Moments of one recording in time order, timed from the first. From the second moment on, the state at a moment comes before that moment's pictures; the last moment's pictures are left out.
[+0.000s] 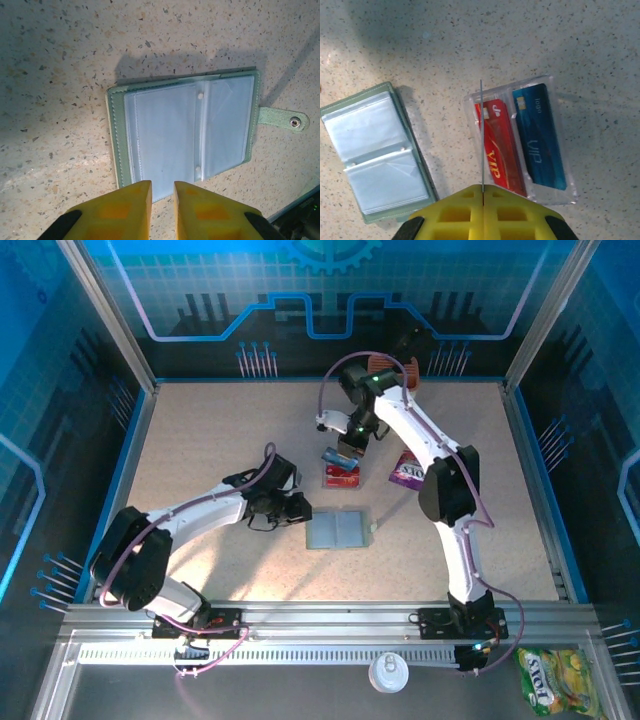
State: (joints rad) left arm -0.56 1.49 0.88 -0.48 0.33 -0.76; right arm 0.47 2.28 2.30 -1.44 -0.29 -0.75
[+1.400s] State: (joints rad) left arm -0.56 1.53 0.92 -0.57 0.29 -0.72; right arm 0.43 2.23 2.17 -1.32 -0.25 -0.68
